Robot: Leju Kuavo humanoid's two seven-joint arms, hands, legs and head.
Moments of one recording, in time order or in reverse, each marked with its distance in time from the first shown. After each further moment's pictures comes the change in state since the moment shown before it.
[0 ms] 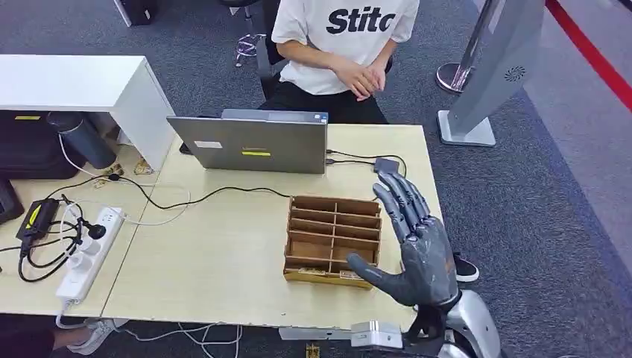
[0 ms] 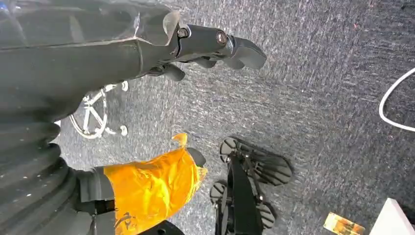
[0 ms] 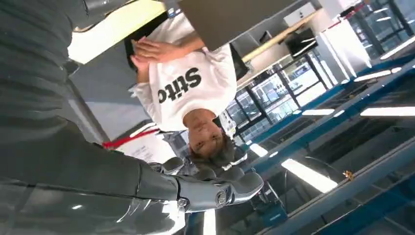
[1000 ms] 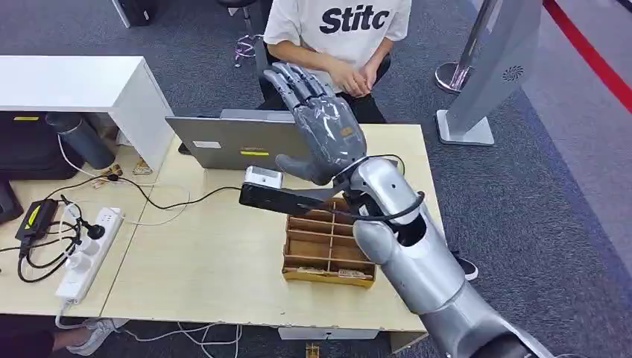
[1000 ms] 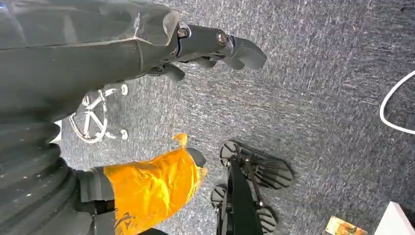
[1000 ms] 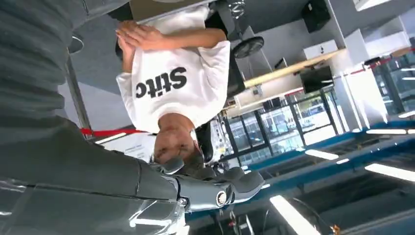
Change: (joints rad) left arm -0.027 0.116 -0.002 0.198 -0.006 0.050 -0.051; right arm -0.715 0.143 0.241 0.467 0.021 0.250 0.378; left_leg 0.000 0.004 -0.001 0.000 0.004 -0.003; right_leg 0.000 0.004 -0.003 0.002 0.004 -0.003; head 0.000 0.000
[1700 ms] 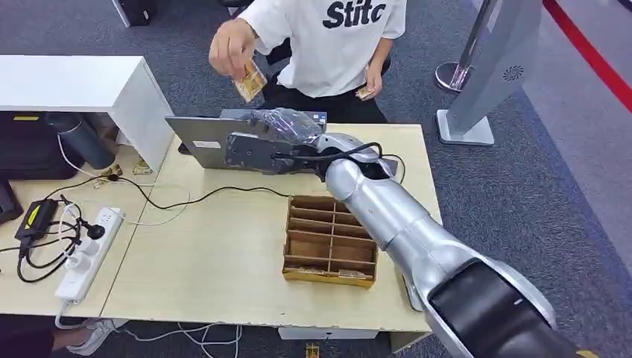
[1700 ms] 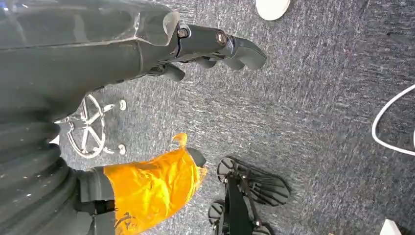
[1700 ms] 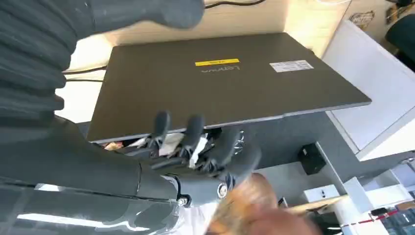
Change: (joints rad) left arm -0.004 0.053 0.000 0.013 -0.027 -0.001 -0.011; right arm -0.353 0.145 0.051 0.763 -0.426 0.180 -0.119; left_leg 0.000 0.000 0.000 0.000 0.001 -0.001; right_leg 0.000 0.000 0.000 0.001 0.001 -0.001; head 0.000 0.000
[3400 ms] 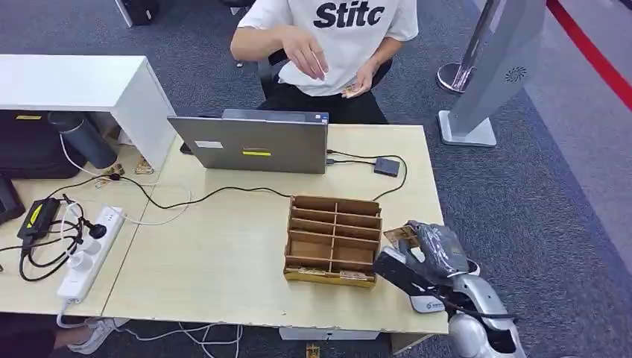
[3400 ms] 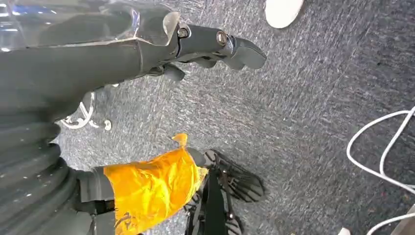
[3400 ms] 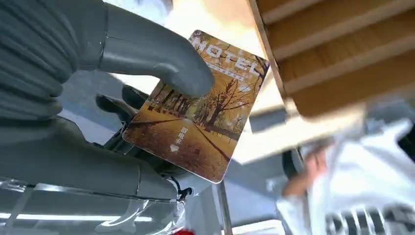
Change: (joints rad) left arm 0.037 -0.204 0.043 -0.373 0.132 -0.048 0.114; right arm 1.004 -0.373 -0.477 -0.931 0.387 -0.121 0.083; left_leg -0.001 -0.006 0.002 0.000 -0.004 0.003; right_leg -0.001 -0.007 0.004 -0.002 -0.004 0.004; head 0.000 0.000
